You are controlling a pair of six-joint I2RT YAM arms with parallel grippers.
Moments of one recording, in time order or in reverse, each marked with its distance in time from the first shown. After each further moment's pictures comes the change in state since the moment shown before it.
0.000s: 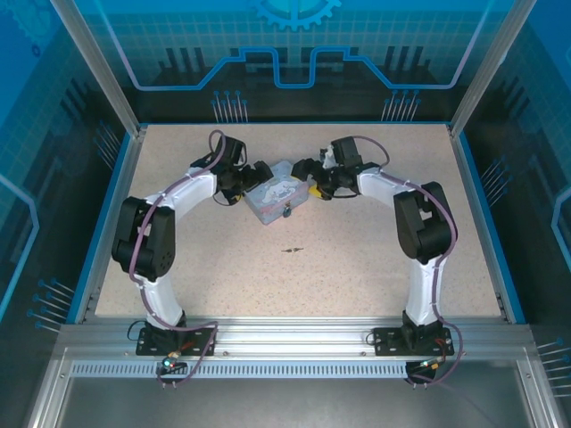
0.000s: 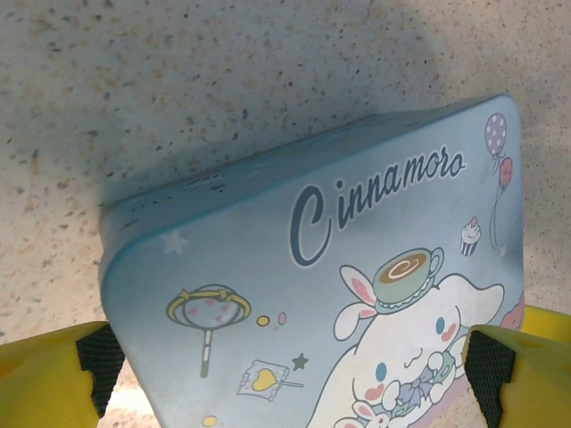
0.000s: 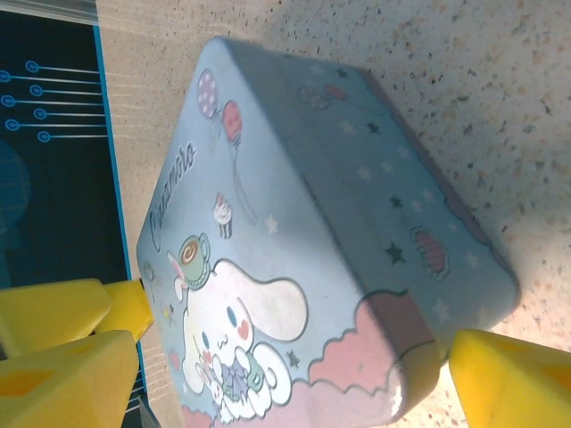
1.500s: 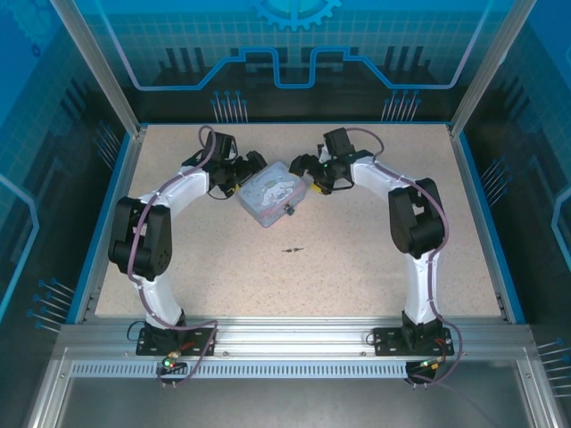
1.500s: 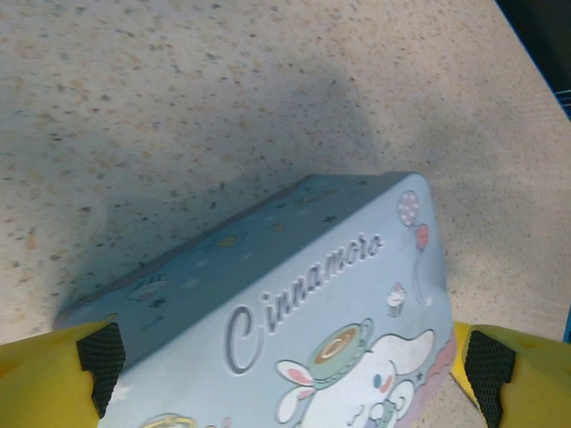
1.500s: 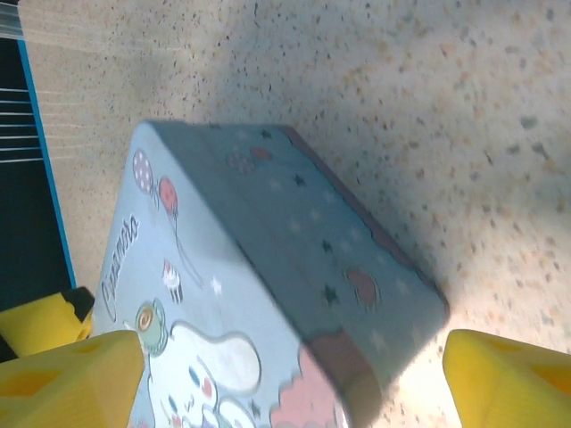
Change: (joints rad) left arm 0.055 -0.008 -0.005 0.106 0.042 -0.026; right arm 0.017 0.075 0.188 -0.229 0.118 -0.042
